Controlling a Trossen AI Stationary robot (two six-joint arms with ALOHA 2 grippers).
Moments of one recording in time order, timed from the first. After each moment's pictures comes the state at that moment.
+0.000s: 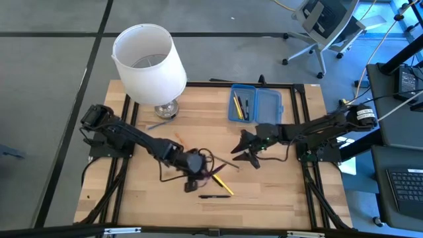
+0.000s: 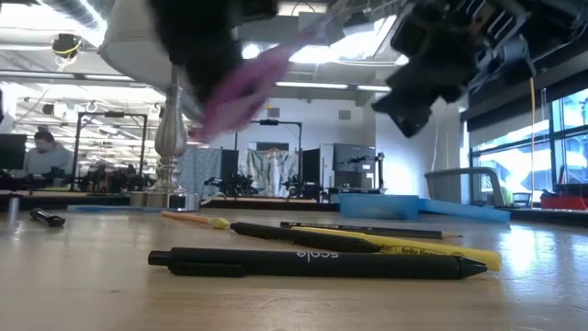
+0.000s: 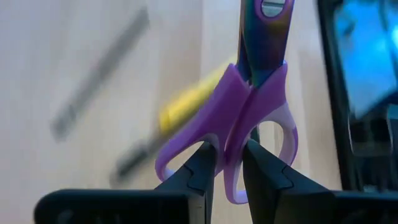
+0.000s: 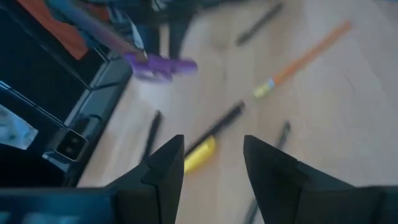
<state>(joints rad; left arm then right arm) -0.32 1.65 1.08 -0.24 -0.01 -0.47 0.06 1.34 0.53 0.40 -0.28 0.28</state>
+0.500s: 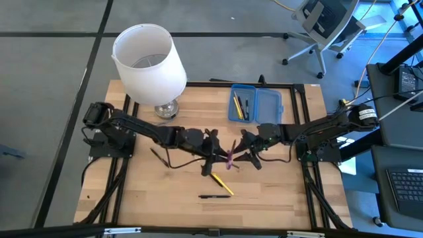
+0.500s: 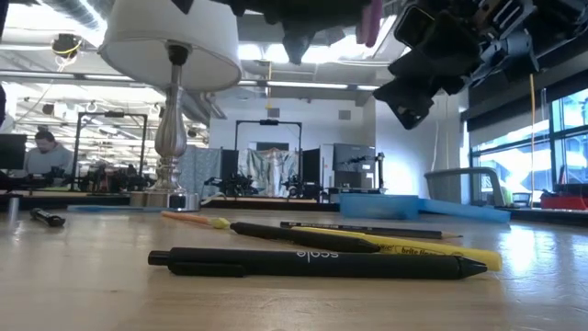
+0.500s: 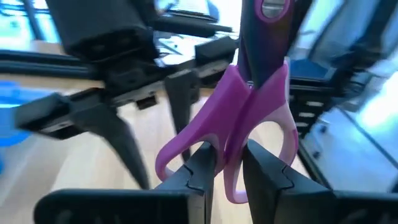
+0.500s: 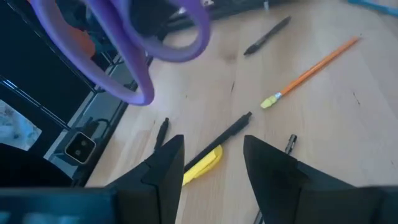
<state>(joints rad) -0.16 1.65 1.08 0.27 0.07 -0.19 0.07 1.31 0.52 0.41 -0.28 0.28</state>
